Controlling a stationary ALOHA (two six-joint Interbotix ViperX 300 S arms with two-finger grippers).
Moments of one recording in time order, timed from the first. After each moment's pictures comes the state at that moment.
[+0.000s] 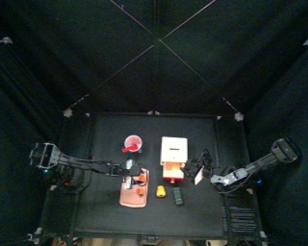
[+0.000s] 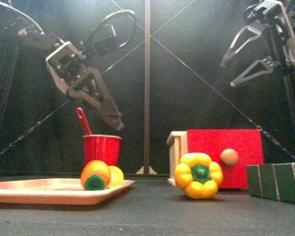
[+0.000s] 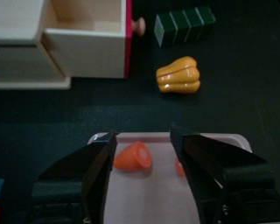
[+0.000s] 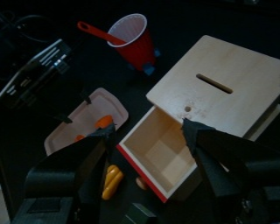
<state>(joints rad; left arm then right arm) -0.06 -0.10 0.82 -0.02 -0.04 0.02 0.44 -0.64 0.98 -1.30 0.89 2.14</state>
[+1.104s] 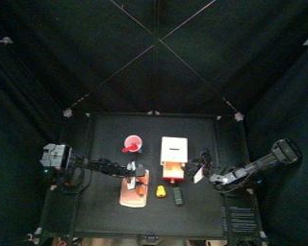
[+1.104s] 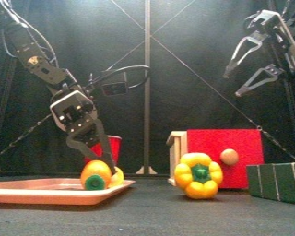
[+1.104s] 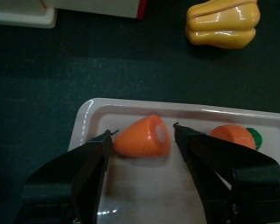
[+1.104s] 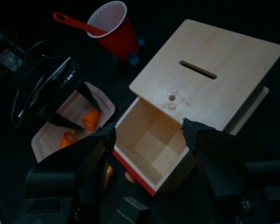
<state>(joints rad) -0.01 0.10 0.80 -0.07 -0.07 0.02 0.41 -0.64 0.99 -1.23 0.89 2.14</state>
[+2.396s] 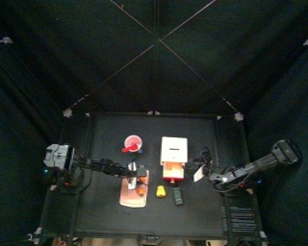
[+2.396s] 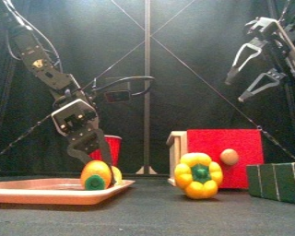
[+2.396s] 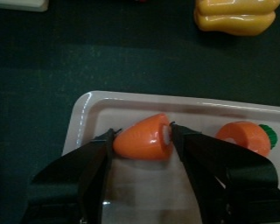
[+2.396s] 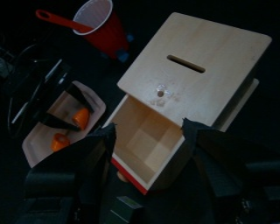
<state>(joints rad) -0.01 0.14 0.77 -0.08 -0.01 0.02 0.39 -0.64 1.00 -1.19 0.89 2.14</state>
